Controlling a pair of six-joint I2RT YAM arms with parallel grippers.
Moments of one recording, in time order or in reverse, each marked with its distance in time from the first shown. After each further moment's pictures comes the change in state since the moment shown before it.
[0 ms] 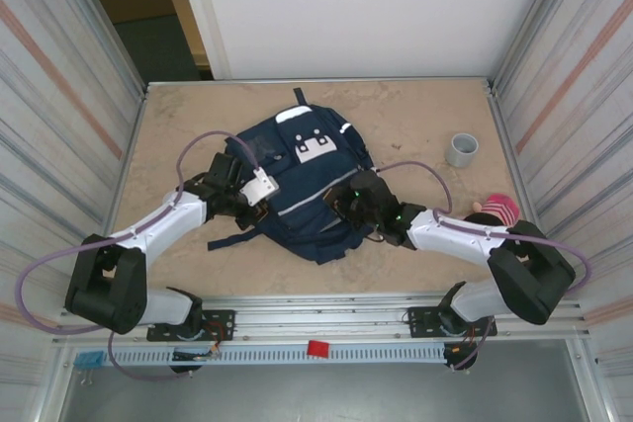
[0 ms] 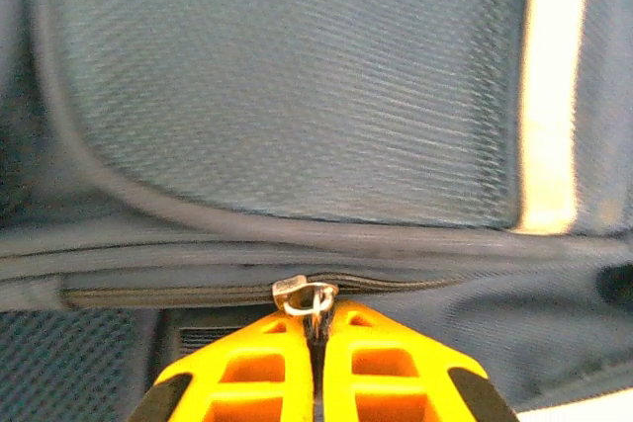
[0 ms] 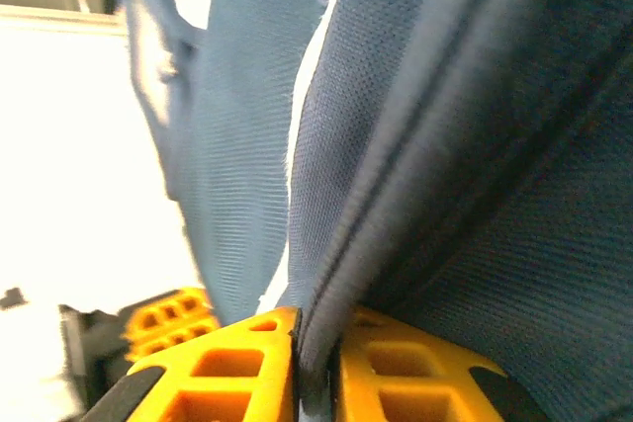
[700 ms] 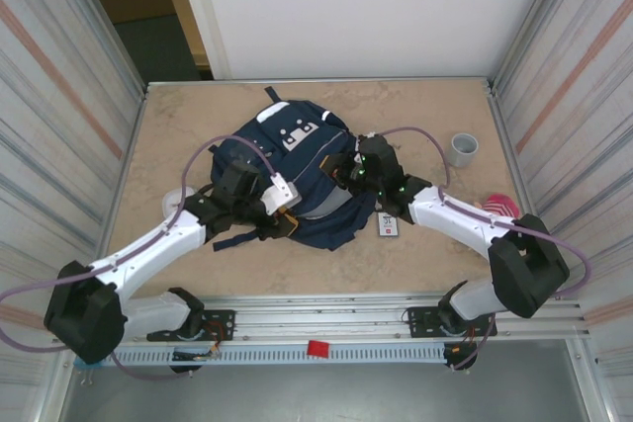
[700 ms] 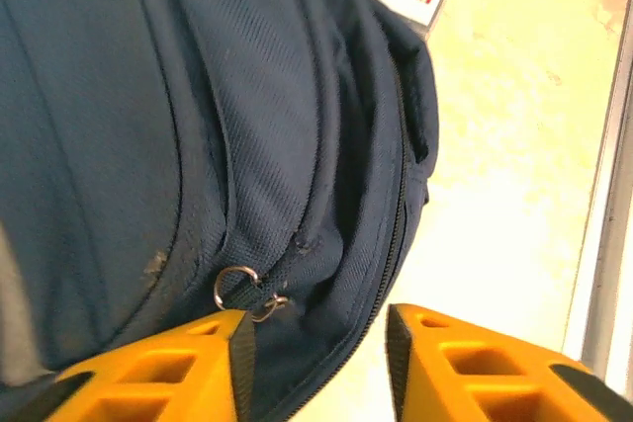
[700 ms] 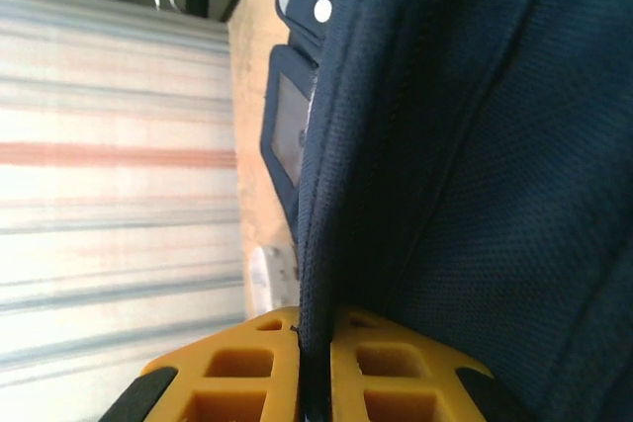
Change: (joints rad) left arm -0.212 -0.186 -0.019 0.091 0.129 -0.178; right arm -0.142 0.058 0.208 -0.064 -0.176 -0.198
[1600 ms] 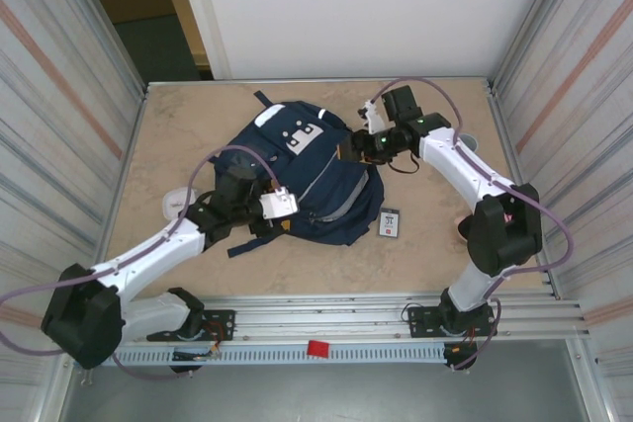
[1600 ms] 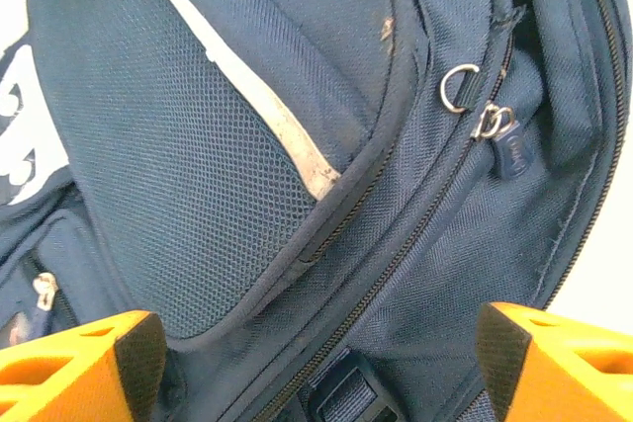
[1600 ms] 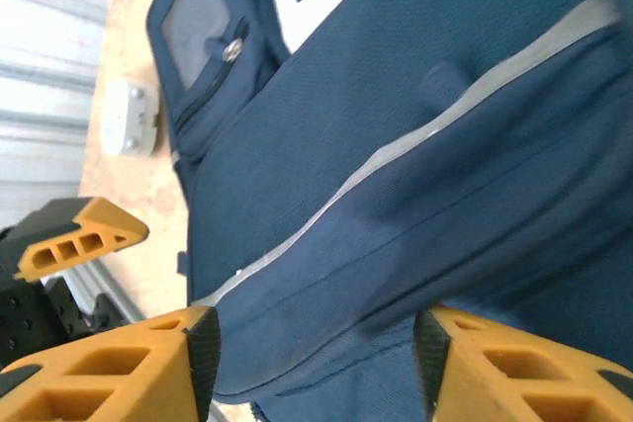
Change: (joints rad) left arm 0.000 0.013 -0.096 0.186 -0.248 0.459; right arm -0.293 0.238 0.505 -0.767 -0.369 -0.861
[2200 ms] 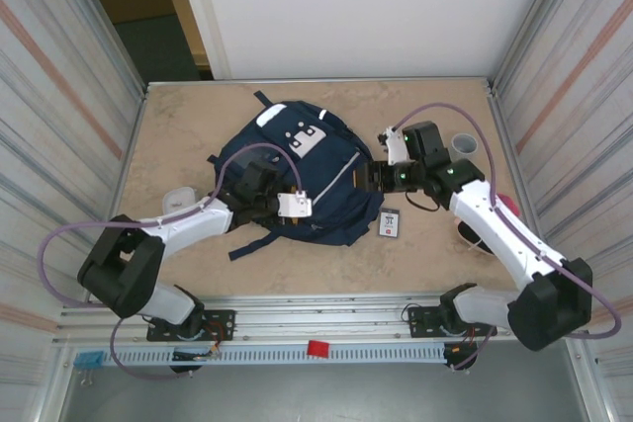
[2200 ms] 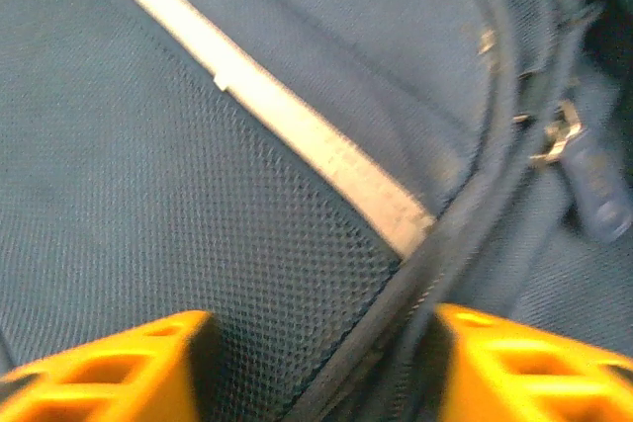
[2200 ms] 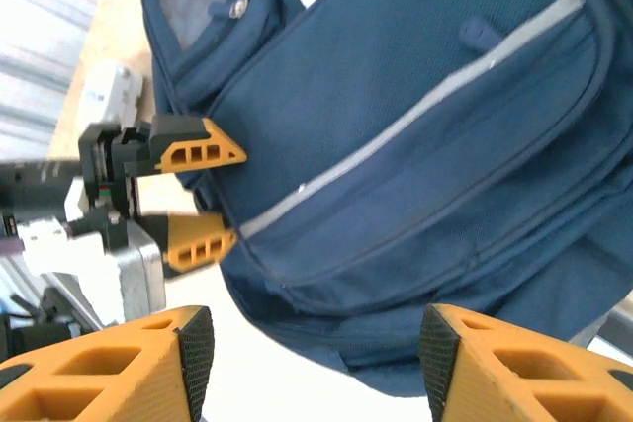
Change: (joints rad) left arm -0.011 0.287 0.094 0.082 0.031 0.195; right arm 0.078 -0.458 -0.383 0.085 0.169 0.036
